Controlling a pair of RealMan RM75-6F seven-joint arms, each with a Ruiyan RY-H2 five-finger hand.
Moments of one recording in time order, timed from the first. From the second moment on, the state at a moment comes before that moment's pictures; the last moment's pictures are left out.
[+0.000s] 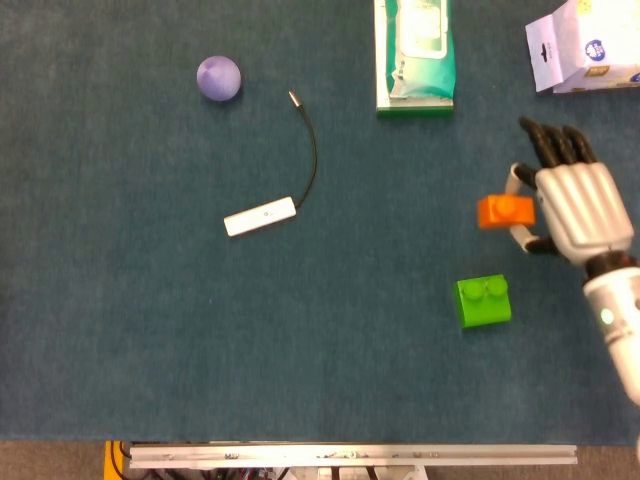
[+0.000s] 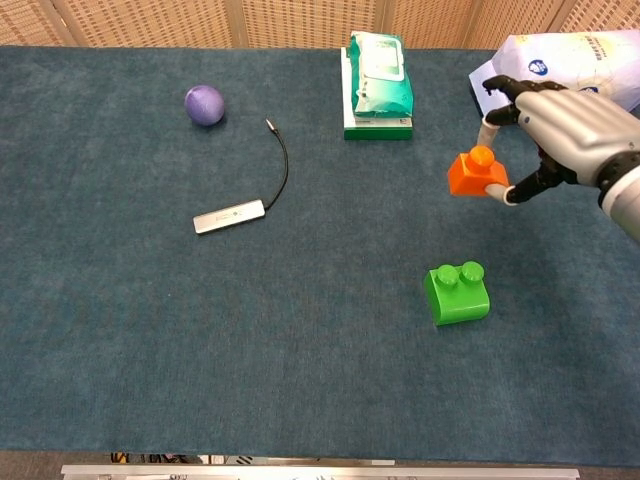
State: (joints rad) left arm -0.01 -1.12 -0.02 -1.43 1.53 1.54 -0.11; right arm 0.56 -1.32 0.04 -2.07 -0.94 1.35 -0.70
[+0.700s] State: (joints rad) left arm 0.00 -1.10 -0.02 -1.42 1.51 1.54 -0.12; right arm 0.48 -1.35 -0.08 -2.04 -1.08 1.26 -0.63
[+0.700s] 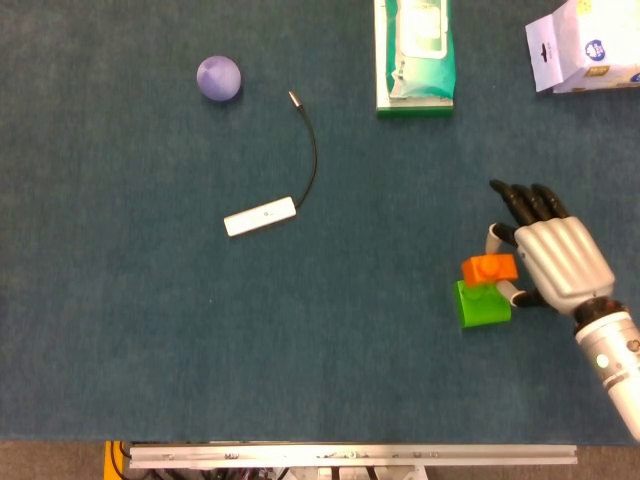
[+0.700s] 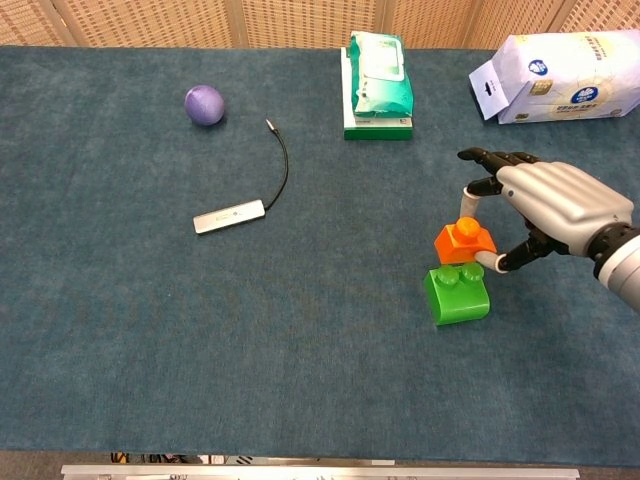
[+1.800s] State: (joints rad) left arm 0.00 -1.11 -0.02 -1.42 1.51 1.54 -0.13; right arm 0.43 -1.36 -0.09 -2.03 -1.10 1.23 -0.66
